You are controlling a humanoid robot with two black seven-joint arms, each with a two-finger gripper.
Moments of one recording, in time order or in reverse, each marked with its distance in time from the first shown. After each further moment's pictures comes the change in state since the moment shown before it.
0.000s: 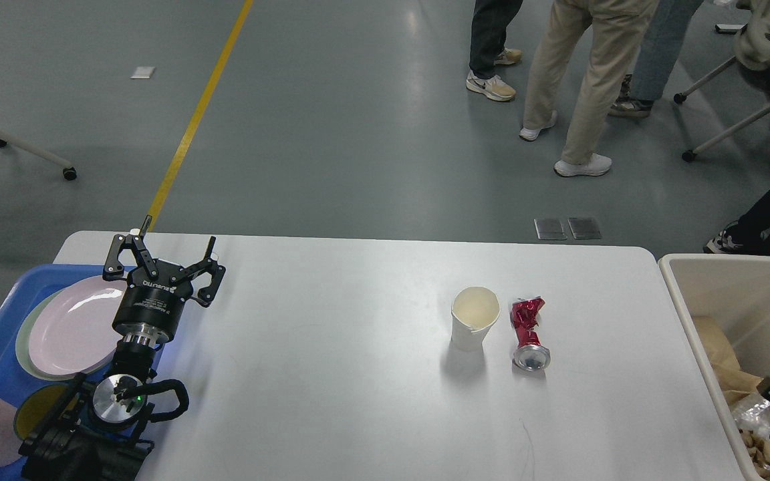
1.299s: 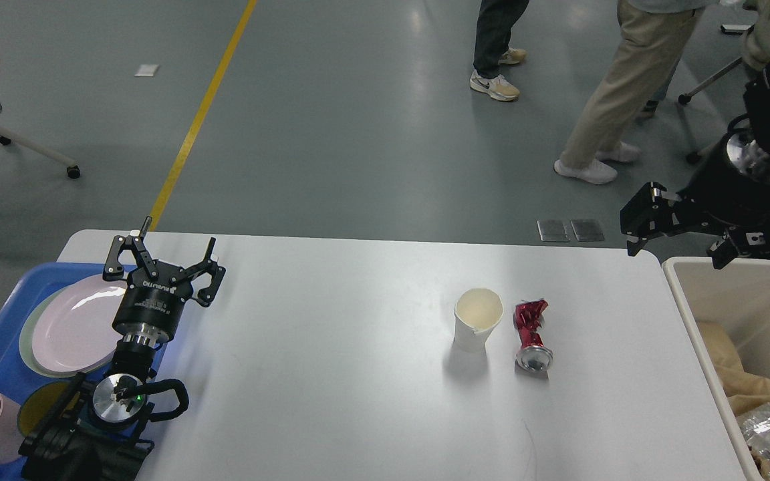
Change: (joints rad) left arm 0.000 0.000 0.000 0.000 0.000 0.000 0.000; right arm 1.893 0.020 -0.508 1.441 -0.084 0.855 -0.067
